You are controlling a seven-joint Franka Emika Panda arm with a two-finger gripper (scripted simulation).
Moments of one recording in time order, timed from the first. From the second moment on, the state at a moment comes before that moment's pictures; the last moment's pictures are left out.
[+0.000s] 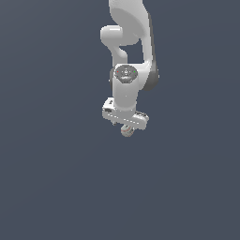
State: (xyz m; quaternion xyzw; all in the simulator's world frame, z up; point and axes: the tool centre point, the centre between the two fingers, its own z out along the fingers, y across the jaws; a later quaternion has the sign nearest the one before) arm -0.042 0.019 0.126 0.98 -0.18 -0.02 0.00
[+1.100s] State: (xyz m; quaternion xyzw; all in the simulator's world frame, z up) arm -0.072 0.039 0.100 0.92 -0.40 0.00 0.00
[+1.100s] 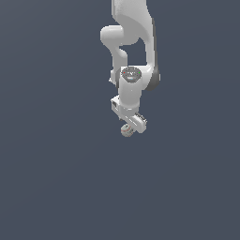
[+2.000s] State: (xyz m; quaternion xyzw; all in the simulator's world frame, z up) arm -0.075 0.040 0.074 0.91 -0.42 0.00 0.00
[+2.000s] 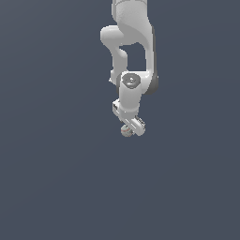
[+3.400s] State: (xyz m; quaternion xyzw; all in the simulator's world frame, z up) arm -0.066 0.046 0.059 0.91 -0.42 0.00 0.00
